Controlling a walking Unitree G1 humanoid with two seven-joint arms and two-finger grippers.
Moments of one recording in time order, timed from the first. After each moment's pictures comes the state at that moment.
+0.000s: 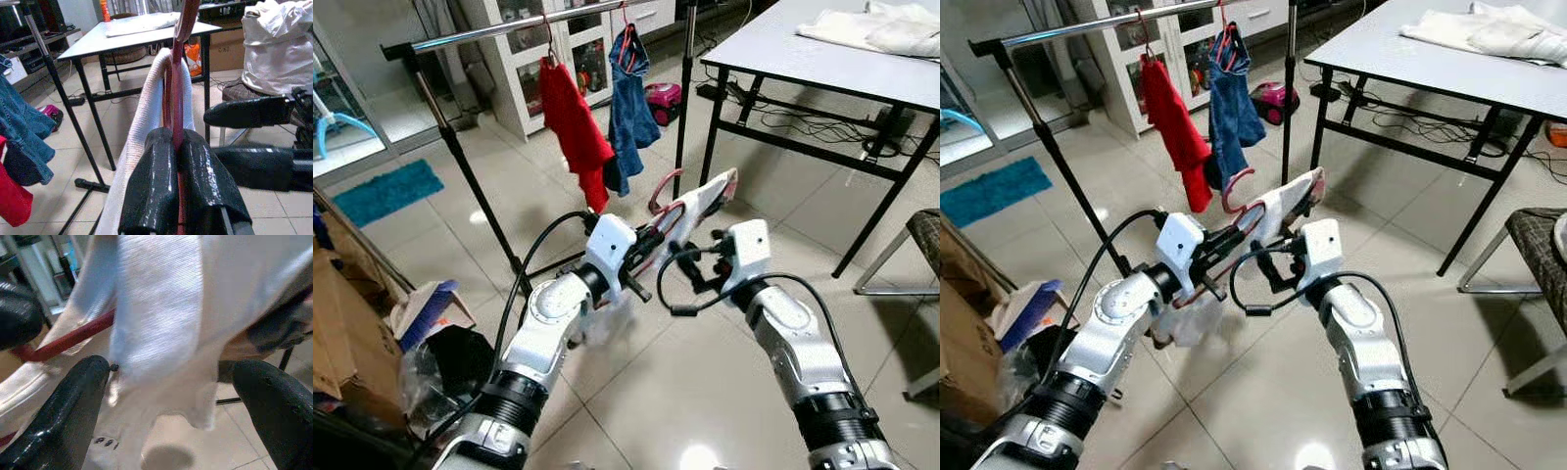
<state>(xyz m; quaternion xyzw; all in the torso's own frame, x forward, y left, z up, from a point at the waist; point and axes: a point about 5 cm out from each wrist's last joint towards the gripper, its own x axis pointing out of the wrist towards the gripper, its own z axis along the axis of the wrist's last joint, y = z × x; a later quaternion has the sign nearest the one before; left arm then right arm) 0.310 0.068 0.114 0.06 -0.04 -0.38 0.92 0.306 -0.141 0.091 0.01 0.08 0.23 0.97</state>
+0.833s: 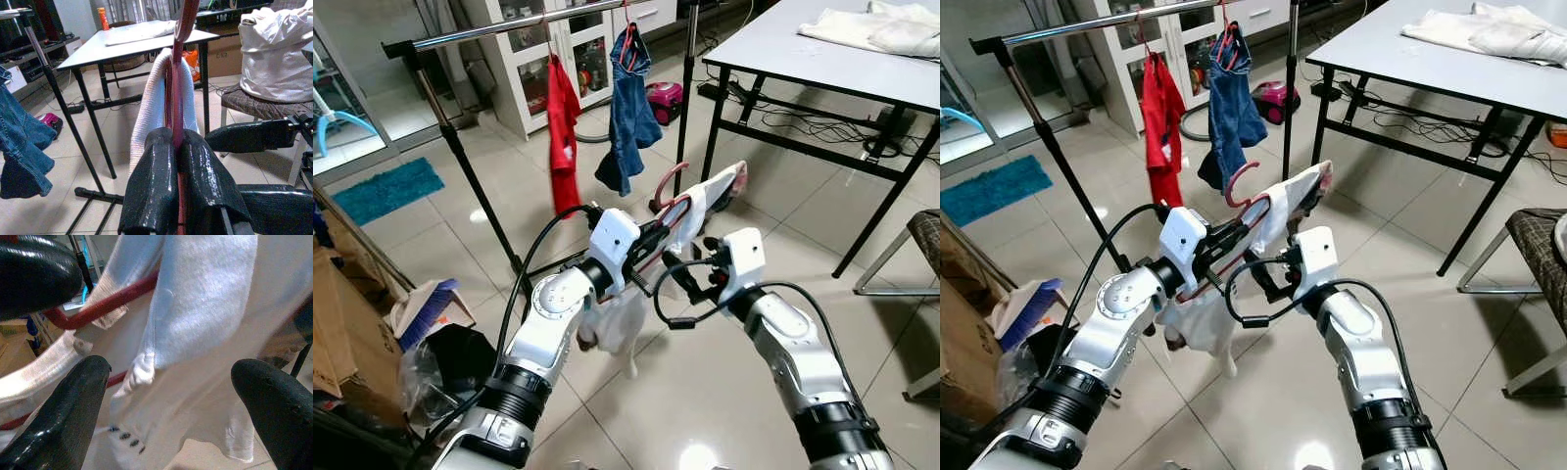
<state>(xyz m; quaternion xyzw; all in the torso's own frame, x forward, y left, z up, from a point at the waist) 0.314 0.066 0.121 0.06 -0.05 -0.38 0.92 0.303 -0.130 0.089 0.02 0.08 0.25 0.97</state>
